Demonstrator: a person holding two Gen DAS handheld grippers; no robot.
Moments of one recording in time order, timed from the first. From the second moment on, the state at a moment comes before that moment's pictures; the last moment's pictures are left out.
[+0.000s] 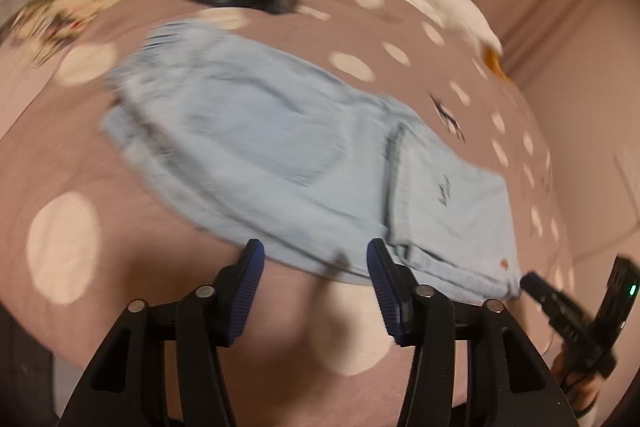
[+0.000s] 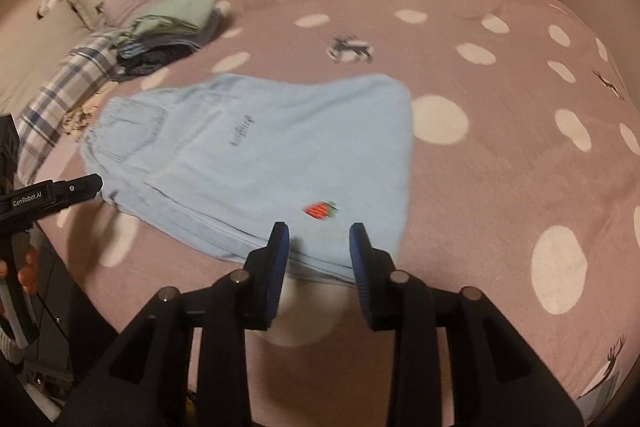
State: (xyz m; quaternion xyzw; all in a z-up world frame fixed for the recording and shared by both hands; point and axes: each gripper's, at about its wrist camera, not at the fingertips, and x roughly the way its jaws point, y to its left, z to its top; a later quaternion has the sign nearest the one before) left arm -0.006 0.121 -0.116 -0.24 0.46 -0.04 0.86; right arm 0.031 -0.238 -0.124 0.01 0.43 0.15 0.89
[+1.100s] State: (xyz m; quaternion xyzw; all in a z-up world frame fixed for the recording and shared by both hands) left arm 0.052 0.232 -0.164 -0.44 0.40 0.00 0.80; right arm 0.123 -0.073 -0.131 0.00 0.46 0.27 0.85
